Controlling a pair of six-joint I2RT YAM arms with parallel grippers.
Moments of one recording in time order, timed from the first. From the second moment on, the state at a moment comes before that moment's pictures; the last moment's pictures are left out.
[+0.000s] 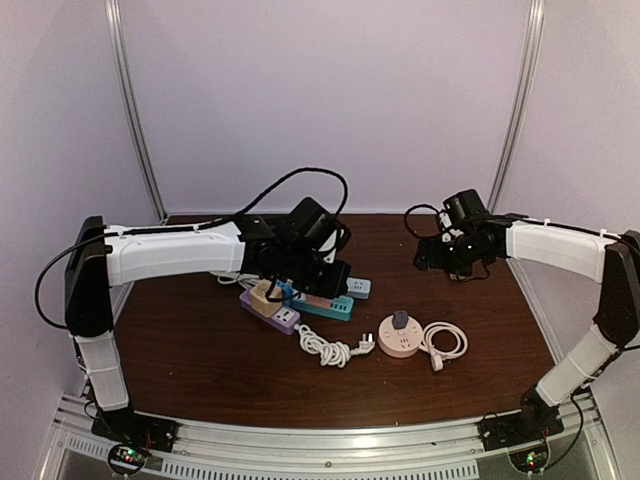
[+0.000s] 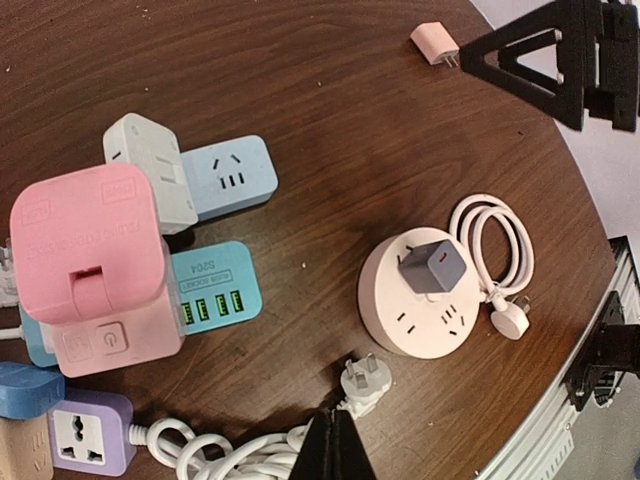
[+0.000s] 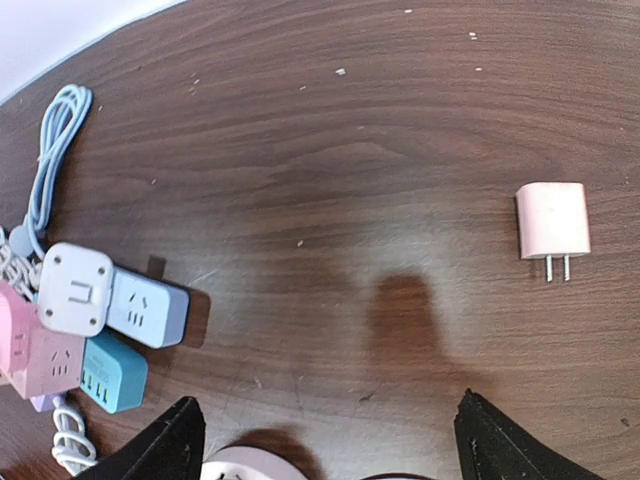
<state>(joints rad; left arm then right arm) -1.01 1.90 1.57 -0.52 0.02 -0.54 0.36 1.55 1.10 -0.46 0.00 0.44</state>
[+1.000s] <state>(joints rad) -0.98 1.87 1.45 -0.37 0.13 -0.62 0.84 1.61 1.04 -0.53 0.28 0.64</state>
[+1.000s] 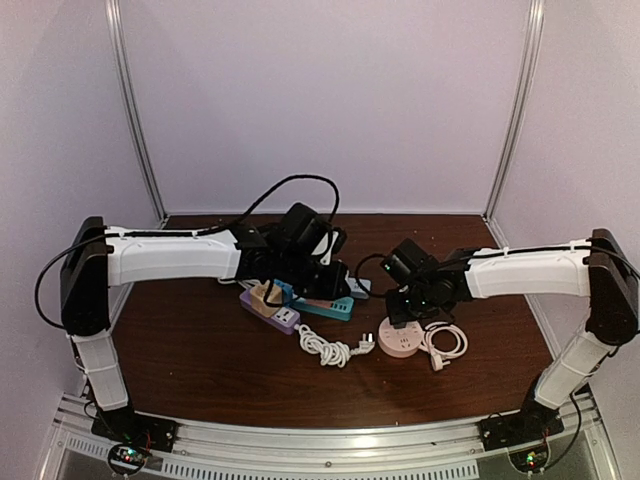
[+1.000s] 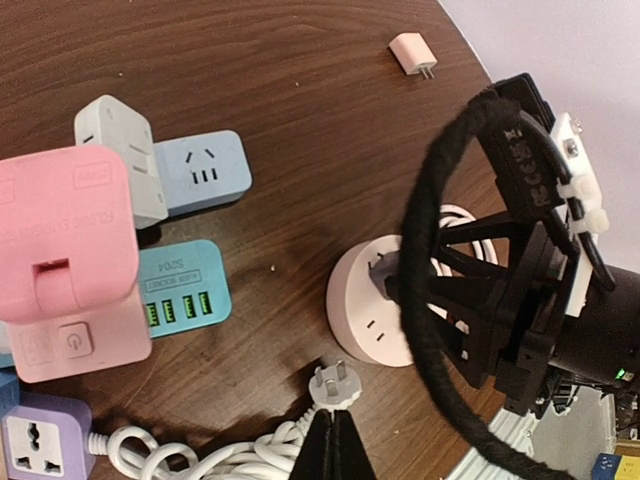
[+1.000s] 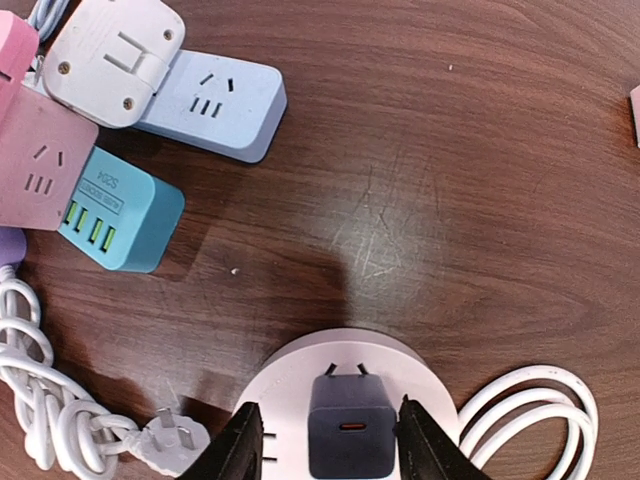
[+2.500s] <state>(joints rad) -1.02 2.23 1.56 -0.13 0.38 -0.71 0.92 1.60 0.94 -0.41 0.34 0.81</state>
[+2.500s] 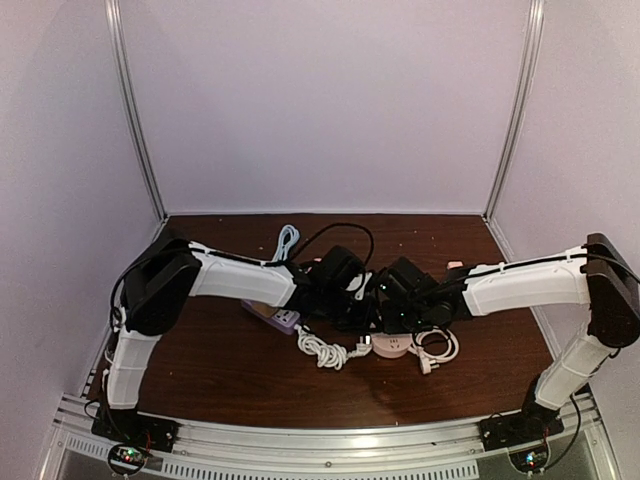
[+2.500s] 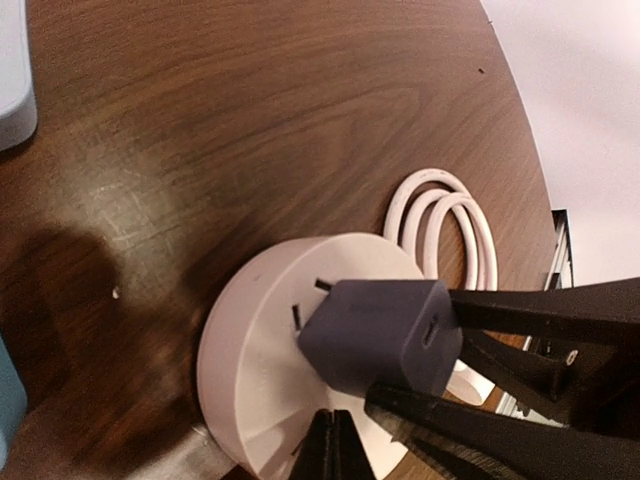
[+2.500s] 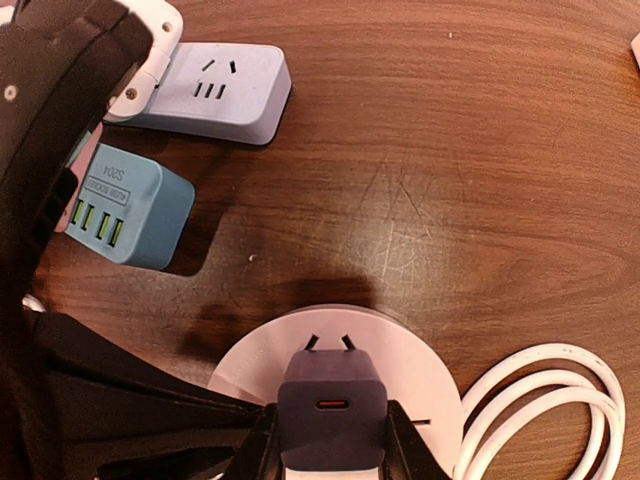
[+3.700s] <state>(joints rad) -1.03 2.27 1.57 -0.07 0.41 -0.80 0.94 1.60 0.96 -0.48 0.37 0.72</state>
